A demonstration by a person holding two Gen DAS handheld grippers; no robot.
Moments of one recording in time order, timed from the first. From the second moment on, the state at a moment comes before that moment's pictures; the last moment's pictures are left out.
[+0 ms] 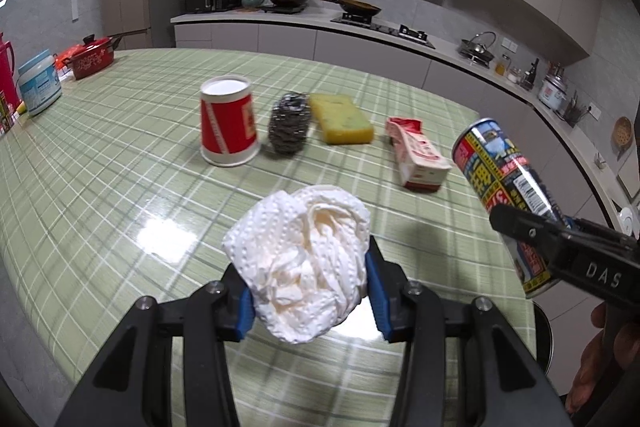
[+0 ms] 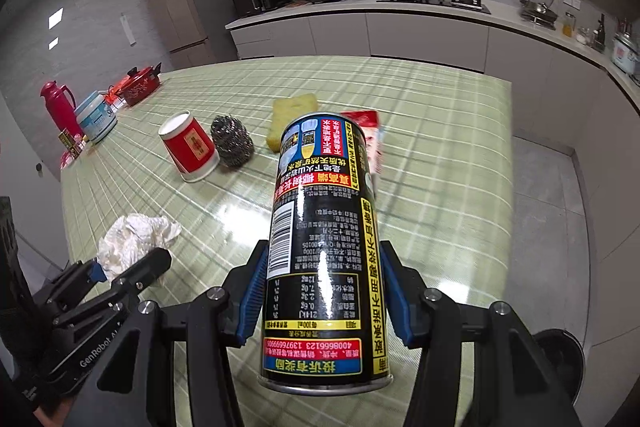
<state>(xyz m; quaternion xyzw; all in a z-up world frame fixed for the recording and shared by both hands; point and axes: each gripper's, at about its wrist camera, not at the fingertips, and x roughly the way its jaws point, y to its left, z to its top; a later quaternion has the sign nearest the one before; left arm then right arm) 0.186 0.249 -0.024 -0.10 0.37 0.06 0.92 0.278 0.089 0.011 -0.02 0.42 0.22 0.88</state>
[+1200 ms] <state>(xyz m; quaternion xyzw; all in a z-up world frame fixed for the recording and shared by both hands) 0.159 0.063 -0.005 -0.05 0.37 -0.03 0.93 0.210 -0.106 0.024 0.01 0.41 0.14 0.90</state>
